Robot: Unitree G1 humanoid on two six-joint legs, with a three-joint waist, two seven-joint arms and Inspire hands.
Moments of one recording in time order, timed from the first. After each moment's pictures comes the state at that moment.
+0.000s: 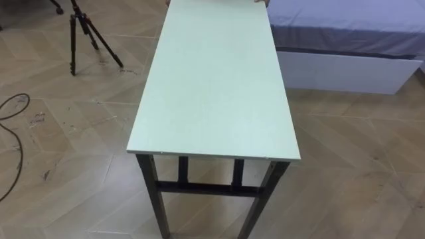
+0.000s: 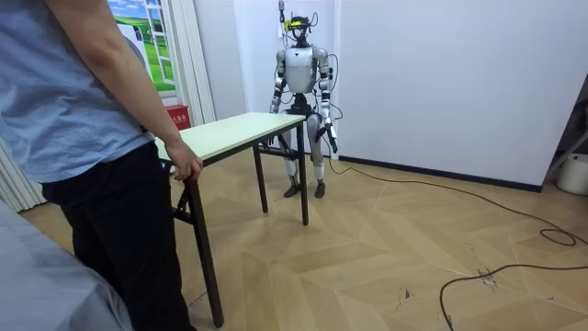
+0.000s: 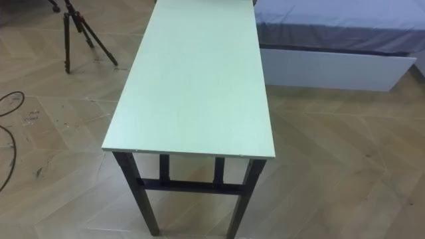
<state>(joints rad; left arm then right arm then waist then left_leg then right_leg) 0.15 0.14 0.01 1.14 -0.08 -0.06 0.27 0.14 -0.17 0.05 1.18 0.51 -0.06 0.13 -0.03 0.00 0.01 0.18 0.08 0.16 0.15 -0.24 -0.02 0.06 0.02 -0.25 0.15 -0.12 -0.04</state>
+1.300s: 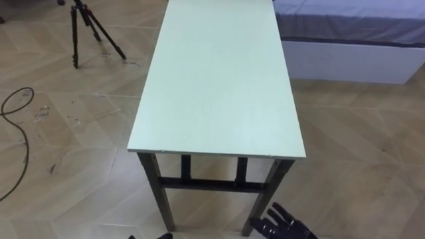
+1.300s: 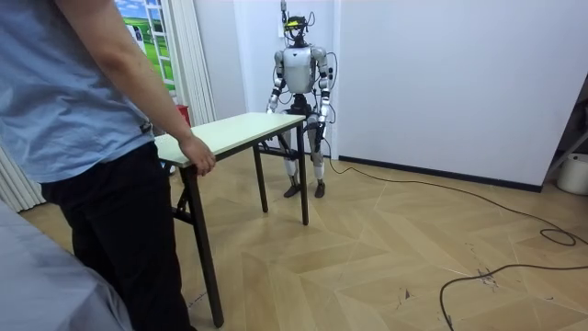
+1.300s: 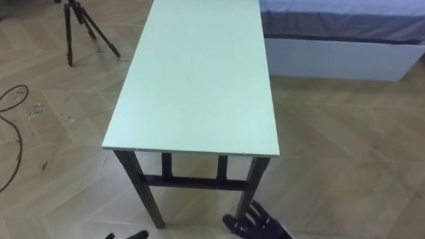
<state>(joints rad) 0.21 0.16 -0.06 0.79 -0.76 0.02 -0.16 0.19 -0.18 0.06 0.68 0.72 0.03 0.40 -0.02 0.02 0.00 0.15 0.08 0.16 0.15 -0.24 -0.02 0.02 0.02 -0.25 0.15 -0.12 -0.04</state>
